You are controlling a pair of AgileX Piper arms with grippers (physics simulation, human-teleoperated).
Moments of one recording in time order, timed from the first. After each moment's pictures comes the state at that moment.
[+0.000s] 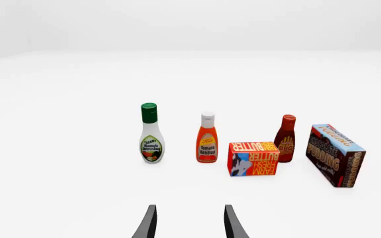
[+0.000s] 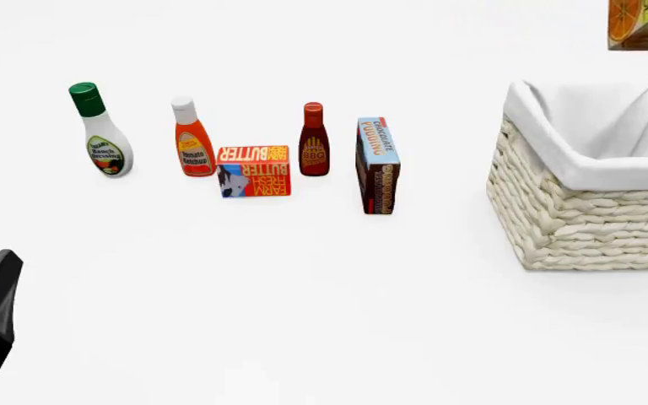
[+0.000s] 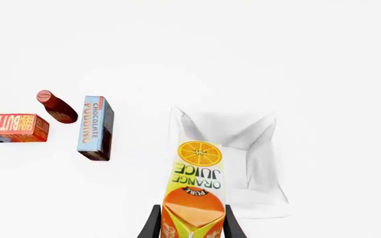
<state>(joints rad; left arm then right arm) 0.00 0.01 -0.01 0.00 0.00 -0.06 1.32 -1.79 1.22 -0.11</state>
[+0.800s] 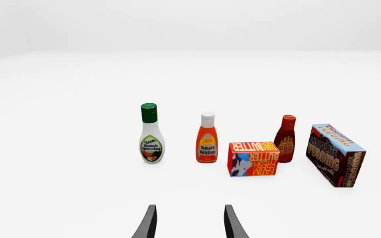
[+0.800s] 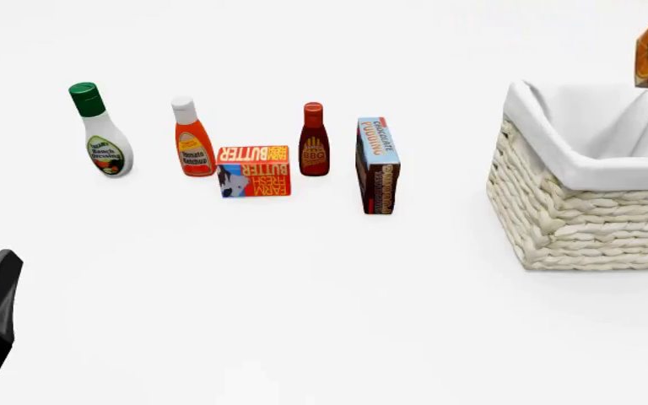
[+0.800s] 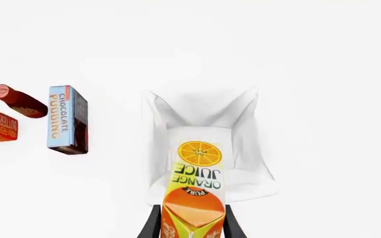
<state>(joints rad) 0.00 0.01 -0.01 0.00 0.00 -0.17 1.32 -1.71 1.22 -0.11</state>
